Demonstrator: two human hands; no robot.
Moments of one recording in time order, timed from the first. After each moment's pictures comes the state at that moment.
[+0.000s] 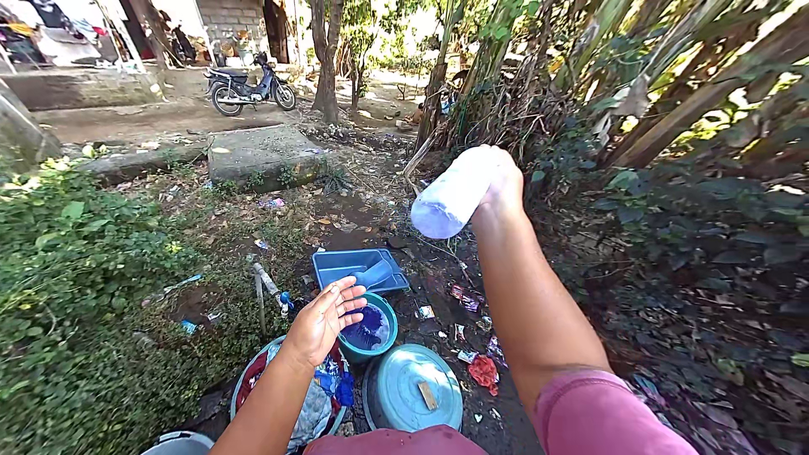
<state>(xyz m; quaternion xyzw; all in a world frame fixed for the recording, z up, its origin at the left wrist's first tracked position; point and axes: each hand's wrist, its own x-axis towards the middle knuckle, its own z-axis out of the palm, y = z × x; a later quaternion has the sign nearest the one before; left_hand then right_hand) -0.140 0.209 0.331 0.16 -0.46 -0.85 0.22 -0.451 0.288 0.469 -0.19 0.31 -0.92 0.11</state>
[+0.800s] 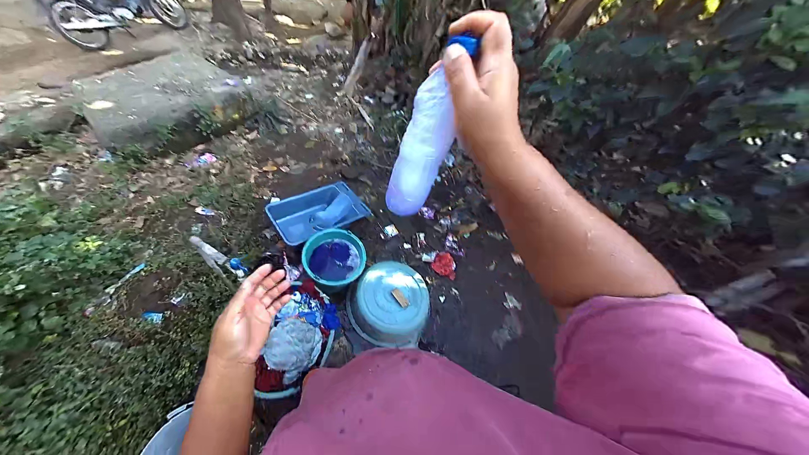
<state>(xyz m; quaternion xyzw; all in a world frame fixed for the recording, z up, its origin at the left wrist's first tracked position) -0.110 0.207 0.270 0.28 -0.47 -0.80 0.24 -0.459 0.386 0.444 -0.46 0.69 -0.54 -0.17</state>
